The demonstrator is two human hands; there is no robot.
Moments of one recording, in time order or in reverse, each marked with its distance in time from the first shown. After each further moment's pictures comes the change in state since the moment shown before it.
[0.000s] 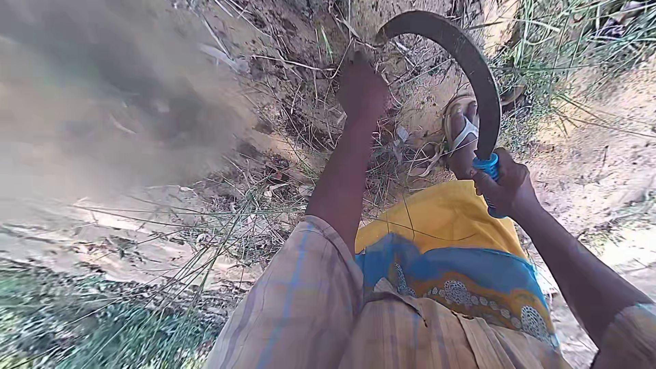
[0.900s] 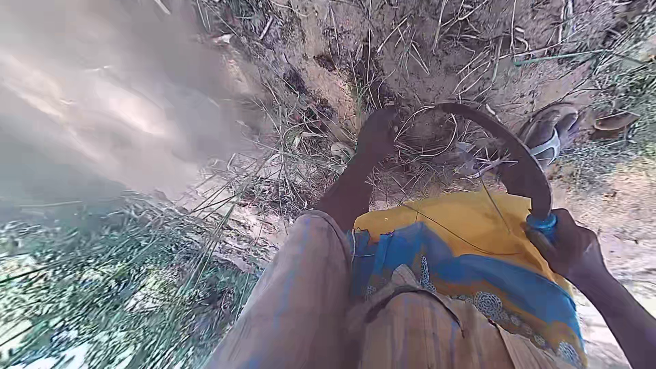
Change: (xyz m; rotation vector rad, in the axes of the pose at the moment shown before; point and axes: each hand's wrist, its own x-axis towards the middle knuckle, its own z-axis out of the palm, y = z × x) left_hand -0.029 -0.226 0.081 -0.132 -0.114 0.197; right_hand -0.054 -0.006 0.016 -0.450 -0.194 -0.112
